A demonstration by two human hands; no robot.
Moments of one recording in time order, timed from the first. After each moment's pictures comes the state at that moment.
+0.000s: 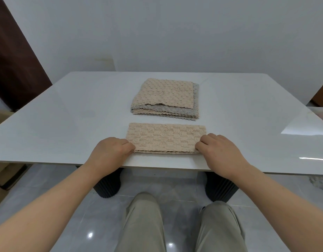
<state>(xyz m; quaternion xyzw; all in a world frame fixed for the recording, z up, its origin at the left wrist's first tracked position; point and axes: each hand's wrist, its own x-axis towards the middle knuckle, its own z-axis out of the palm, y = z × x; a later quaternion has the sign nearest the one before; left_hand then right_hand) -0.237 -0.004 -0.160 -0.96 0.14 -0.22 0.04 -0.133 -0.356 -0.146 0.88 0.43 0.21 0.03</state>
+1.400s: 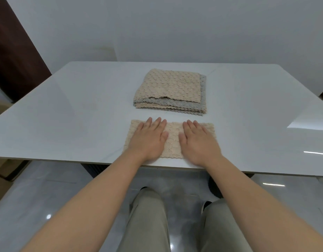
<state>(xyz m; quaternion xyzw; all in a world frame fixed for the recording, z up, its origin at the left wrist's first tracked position) -0.163 -0.082 -0.172 -1.00 -0.03 0.02 -0.08 -0.118 -0.271 -0.171 0.96 0.25 -0.04 -0.10</state>
